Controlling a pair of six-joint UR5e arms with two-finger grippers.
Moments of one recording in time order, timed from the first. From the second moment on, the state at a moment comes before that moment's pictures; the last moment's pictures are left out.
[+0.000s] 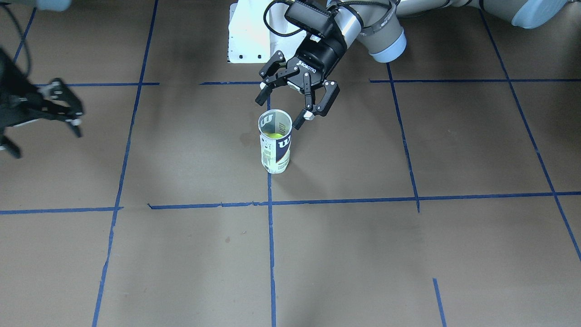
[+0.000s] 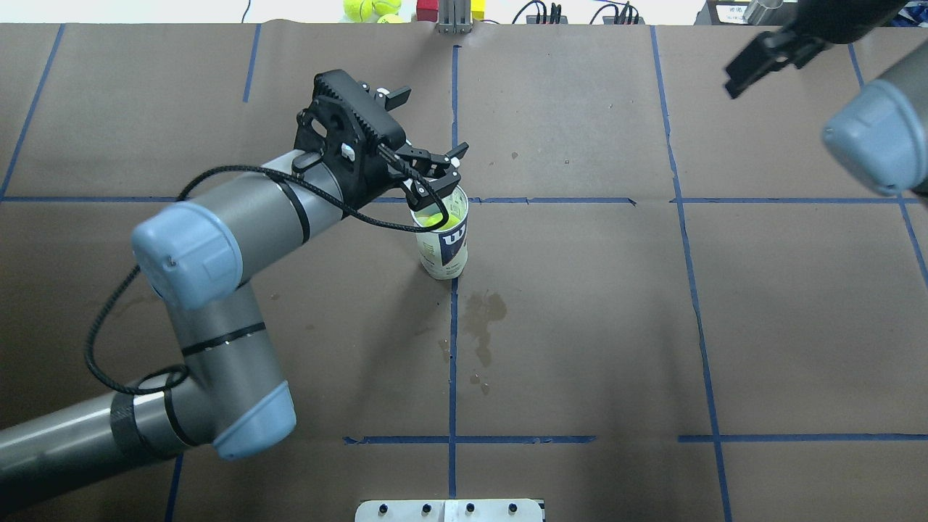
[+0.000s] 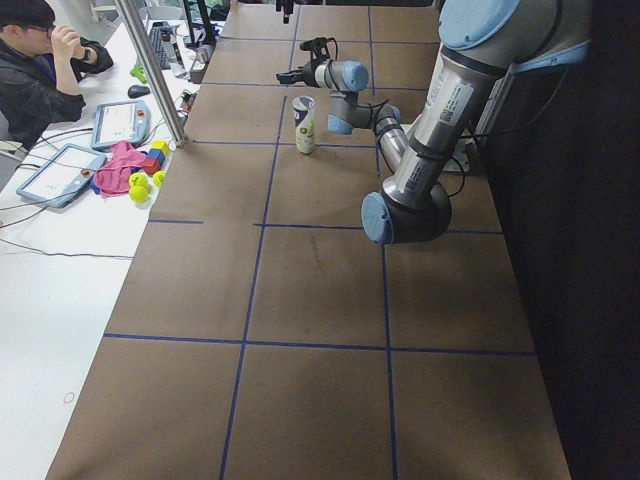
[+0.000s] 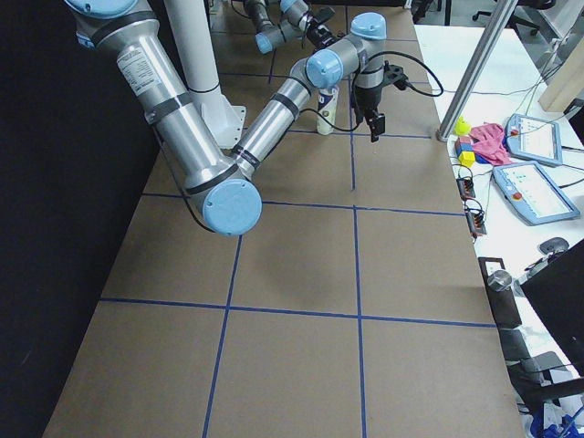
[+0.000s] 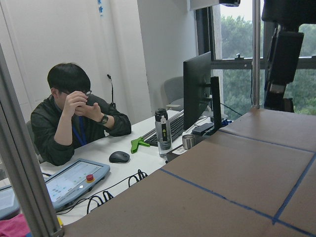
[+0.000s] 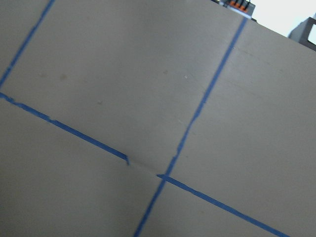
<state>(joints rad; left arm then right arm) -0.54 -2.16 -1.79 -2.43 -1.32 -0.34 1.21 -1.11 1.96 -1.92 2.20 0.10</state>
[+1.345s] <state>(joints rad) -1.06 -2.04 -1.81 -1.58 -1.78 0.18 1.59 -1.68 1.82 -1.81 2.27 -0.48</state>
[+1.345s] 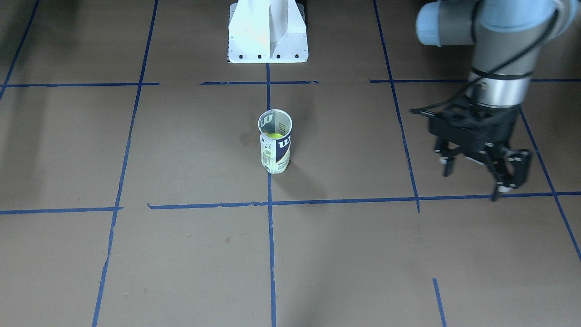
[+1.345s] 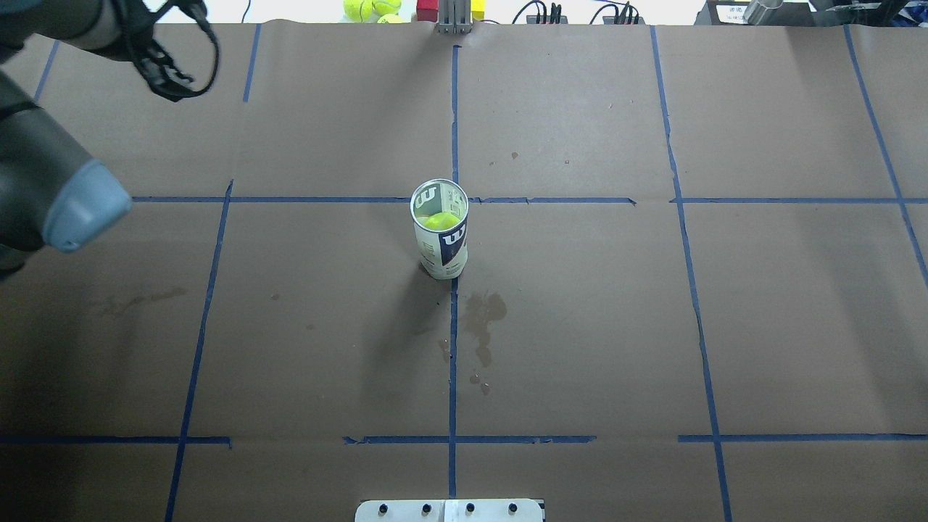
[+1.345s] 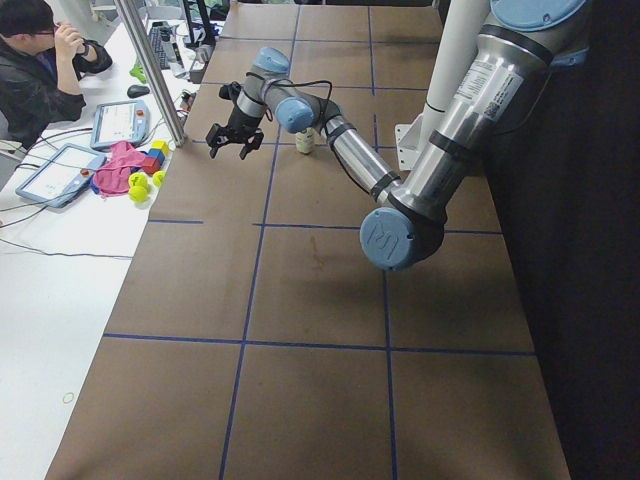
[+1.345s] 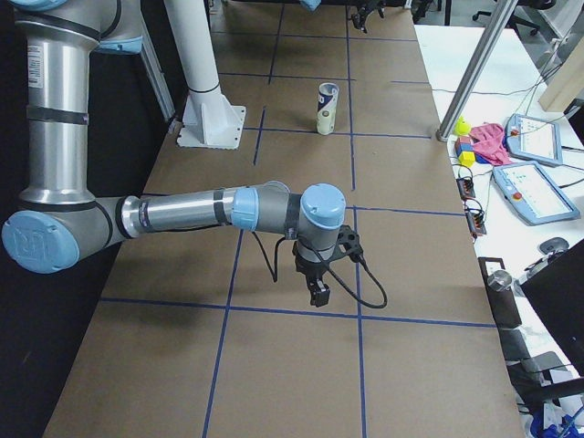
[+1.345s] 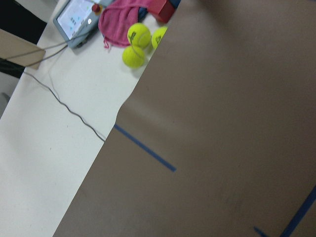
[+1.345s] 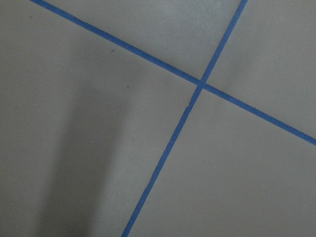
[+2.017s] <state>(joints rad) -1.47 -1.81 -1.62 -1.52 -2.24 0.02 1.59 -1.67 1.76 -1.81 2.27 -0.48</state>
